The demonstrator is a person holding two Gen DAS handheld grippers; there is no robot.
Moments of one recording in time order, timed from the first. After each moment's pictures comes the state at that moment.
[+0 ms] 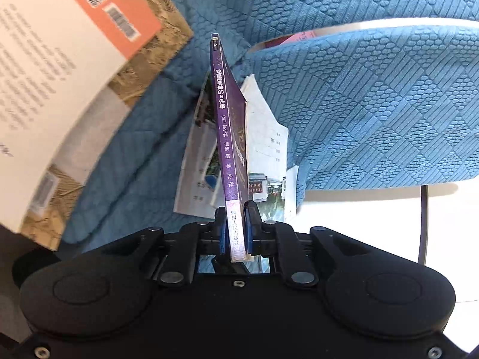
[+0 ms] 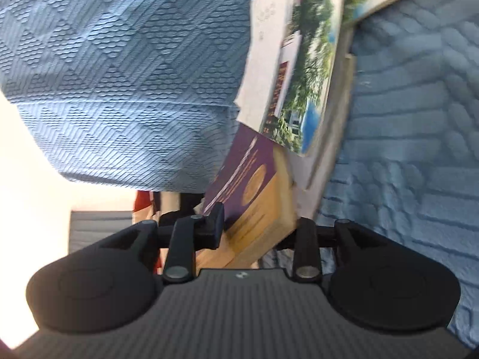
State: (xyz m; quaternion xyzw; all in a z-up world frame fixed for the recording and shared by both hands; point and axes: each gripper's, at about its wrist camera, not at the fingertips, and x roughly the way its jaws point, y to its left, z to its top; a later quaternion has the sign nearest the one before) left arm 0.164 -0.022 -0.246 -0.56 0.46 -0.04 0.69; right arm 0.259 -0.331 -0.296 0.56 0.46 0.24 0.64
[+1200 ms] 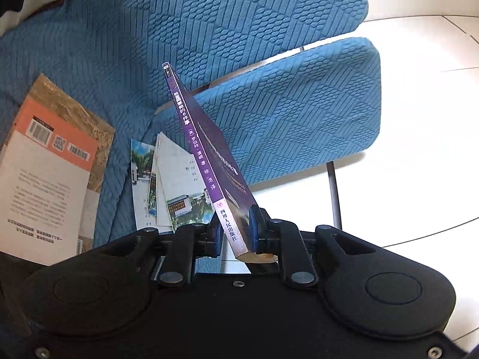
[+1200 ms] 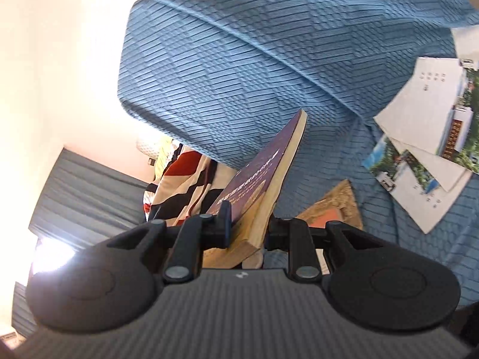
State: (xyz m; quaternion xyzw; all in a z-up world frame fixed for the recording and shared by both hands) left arm 0.137 0.107 -0.078 -0.51 0.40 -0.19 0.74; right arm 0.214 -0.238 -0.073 0.42 0.39 0.31 0.76
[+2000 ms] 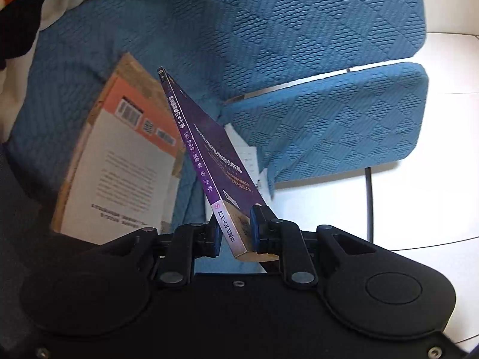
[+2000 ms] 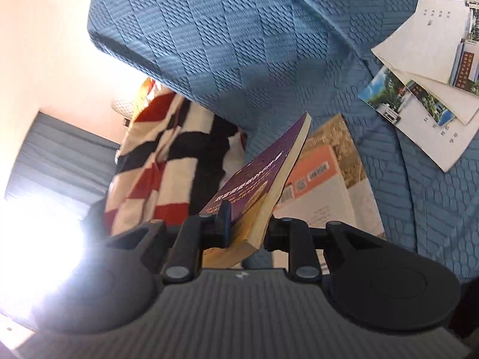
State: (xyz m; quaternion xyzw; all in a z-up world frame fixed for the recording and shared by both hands) left arm 0.101 0.181 -0.166 -0.52 0.45 -0.14 0.71; right arm 0.185 -0.161 -0.143 0.36 0.46 0.30 0.75
